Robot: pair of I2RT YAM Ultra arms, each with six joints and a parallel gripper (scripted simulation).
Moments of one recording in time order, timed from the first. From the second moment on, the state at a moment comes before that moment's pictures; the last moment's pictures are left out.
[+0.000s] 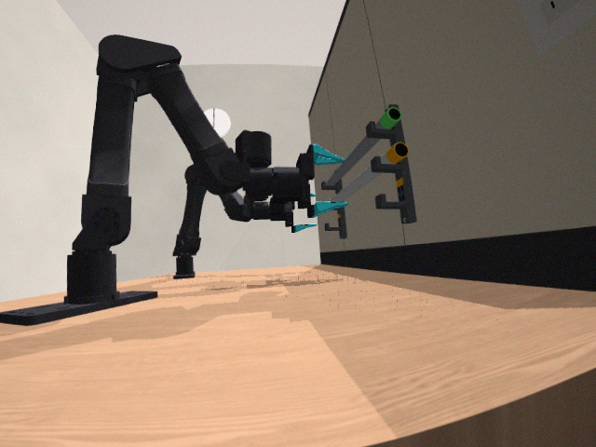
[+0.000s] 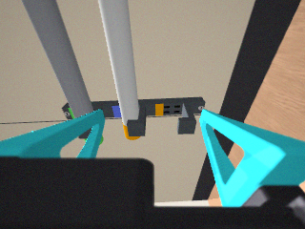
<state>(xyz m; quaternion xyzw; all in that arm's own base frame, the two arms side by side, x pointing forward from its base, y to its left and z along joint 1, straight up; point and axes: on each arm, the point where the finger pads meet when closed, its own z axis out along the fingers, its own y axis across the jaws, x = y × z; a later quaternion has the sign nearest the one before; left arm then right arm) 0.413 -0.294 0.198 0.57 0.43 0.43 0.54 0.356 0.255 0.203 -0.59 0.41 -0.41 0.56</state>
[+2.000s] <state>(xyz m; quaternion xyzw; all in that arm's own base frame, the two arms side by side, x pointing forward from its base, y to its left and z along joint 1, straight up) 0.415 -0.296 0.236 0.58 0.43 0.43 0.54 0.358 0.256 0.242 -0.59 0.41 -0.41 0.56</state>
